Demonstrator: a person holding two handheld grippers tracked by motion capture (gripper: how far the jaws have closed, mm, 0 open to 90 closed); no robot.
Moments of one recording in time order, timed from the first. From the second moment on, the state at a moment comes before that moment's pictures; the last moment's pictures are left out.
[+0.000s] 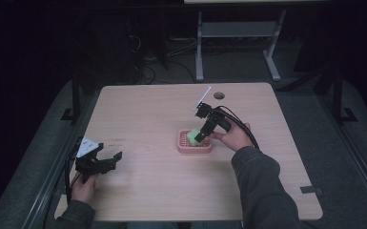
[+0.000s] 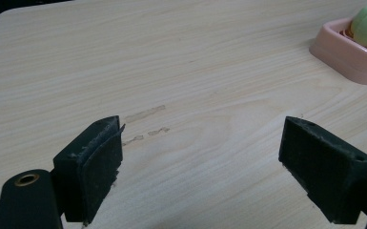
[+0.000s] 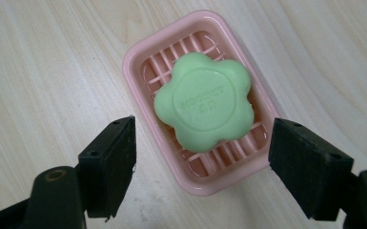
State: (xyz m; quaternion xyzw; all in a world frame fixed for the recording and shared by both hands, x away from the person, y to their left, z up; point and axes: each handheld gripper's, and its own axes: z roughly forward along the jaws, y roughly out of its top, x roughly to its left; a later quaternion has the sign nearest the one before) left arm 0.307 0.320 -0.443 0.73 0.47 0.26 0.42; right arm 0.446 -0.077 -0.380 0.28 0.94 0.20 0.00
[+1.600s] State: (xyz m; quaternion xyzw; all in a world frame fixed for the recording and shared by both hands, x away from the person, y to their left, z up) left arm 0.306 0.318 -0.443 0.74 0.46 0.26 0.42; right arm 0.411 -0.141 -0.381 0.31 0.93 0.21 0.00
